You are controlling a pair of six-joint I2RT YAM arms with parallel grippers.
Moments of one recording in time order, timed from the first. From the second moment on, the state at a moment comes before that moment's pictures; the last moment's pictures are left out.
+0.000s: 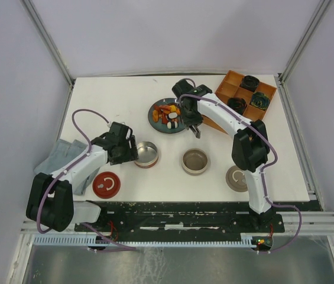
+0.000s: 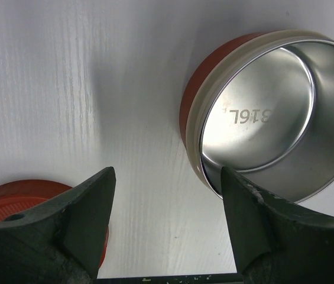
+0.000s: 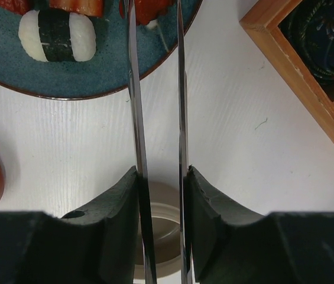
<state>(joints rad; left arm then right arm) -0.35 1.30 0.76 -0.54 -0.10 -0.51 0.60 2.16 2.00 -1.08 0.23 0.35</state>
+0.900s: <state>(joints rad) -0.46 1.26 0.94 -0.80 -0.19 -0.51 0.61 1.90 1.85 -1.05 0.10 0.38</state>
